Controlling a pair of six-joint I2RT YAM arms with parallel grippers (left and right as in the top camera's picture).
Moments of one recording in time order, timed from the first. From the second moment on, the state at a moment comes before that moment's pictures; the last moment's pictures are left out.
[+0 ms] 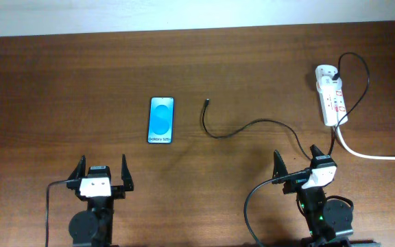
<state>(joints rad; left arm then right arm) 0.02 0.01 0.01 -0.08 -0.03 0.09 0.12 0.01 0.01 -0.07 -0.02 0.08</state>
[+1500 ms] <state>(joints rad) -0.07 0.62 0.61 -0.20 0.30 0.02 0.12 0.01 0.01 -0.07 -0.02 0.08</state>
